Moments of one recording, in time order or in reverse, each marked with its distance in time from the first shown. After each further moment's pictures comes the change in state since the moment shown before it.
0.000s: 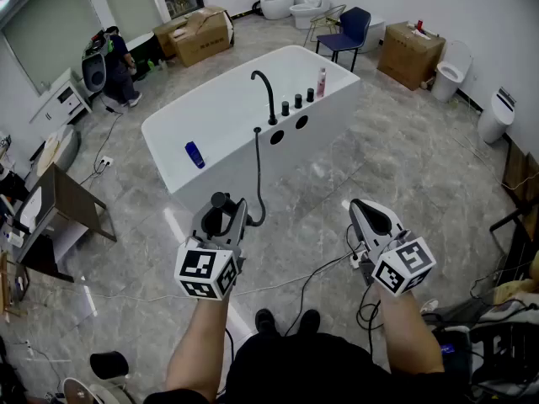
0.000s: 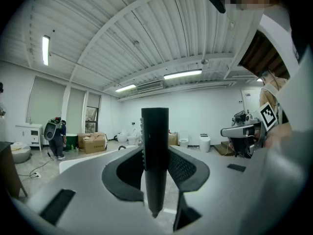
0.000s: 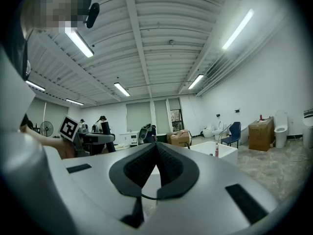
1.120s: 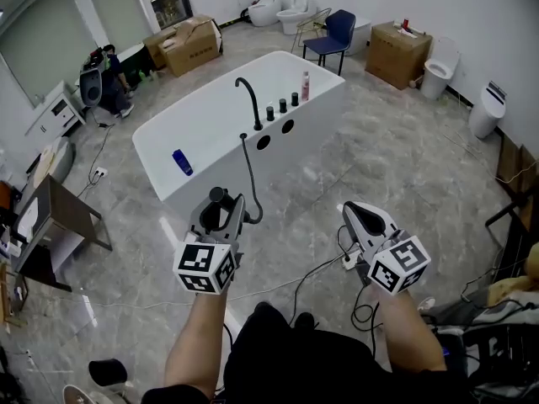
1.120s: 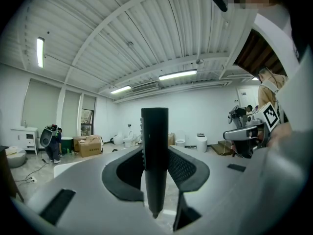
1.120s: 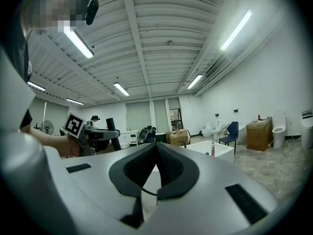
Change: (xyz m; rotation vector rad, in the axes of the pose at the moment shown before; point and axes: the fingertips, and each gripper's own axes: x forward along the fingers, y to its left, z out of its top) left arm 0.029 -0.047 0.010 0.029 -0.017 -0.032; right arm -0.036 -0.030 -0.004 0.000 0.012 0.001
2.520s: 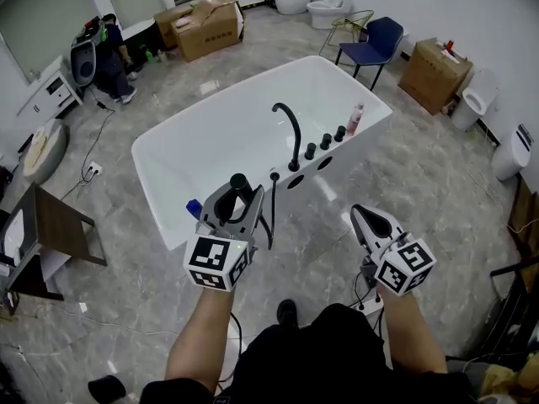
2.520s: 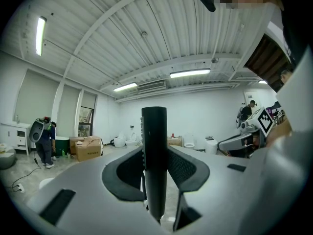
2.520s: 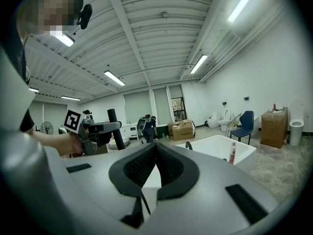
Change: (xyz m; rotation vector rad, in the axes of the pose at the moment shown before) left arm 0.236 0.252 0.005 -0.028 -0.033 -0.020; right arm 0.350 -0.095 0.005 0.035 0.128 0.045
